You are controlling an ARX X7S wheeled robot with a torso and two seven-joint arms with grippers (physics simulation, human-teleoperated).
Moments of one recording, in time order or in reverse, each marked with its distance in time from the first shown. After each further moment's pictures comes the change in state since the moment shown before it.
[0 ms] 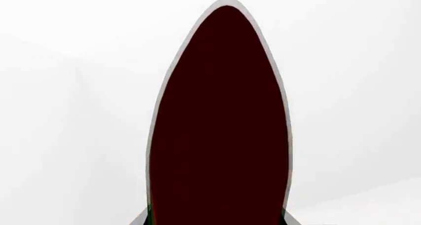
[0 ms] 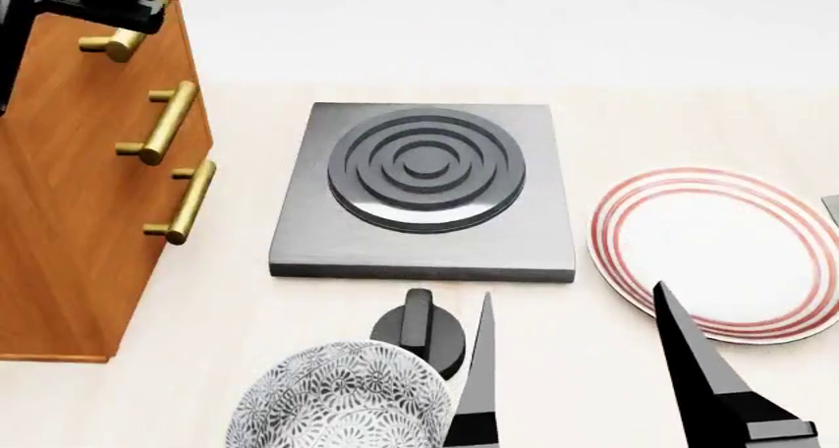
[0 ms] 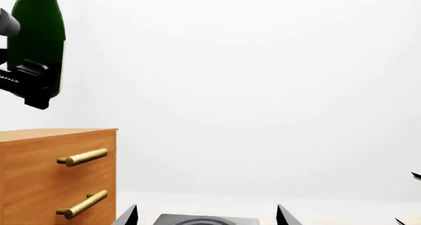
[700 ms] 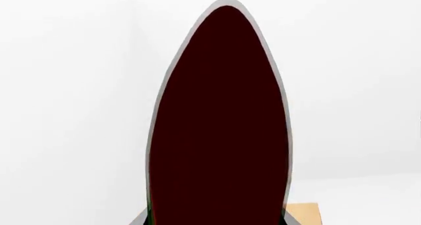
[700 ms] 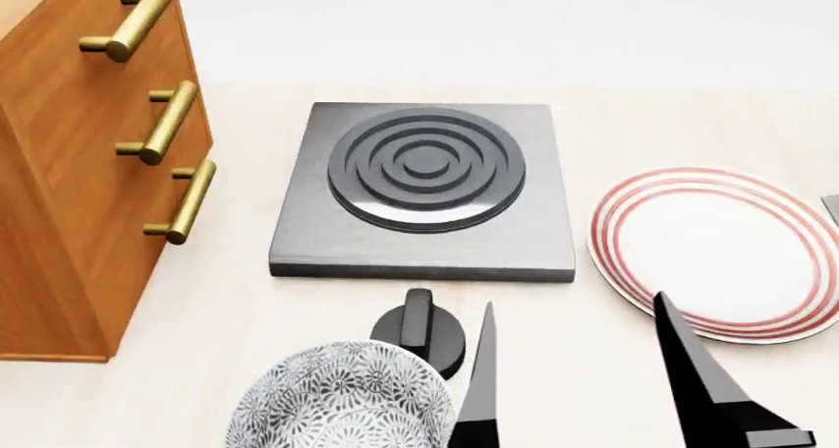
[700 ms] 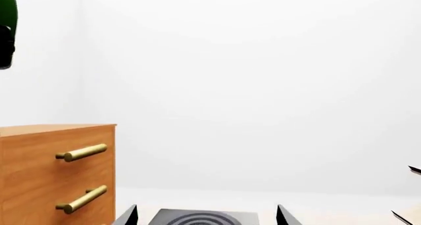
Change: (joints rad) left arm -0.366 0.029 -0.047 -0.615 0.029 -0.024 0.198; right arm -0.016 0.016 -0.012 0.004 0.007 -0.015 0.022
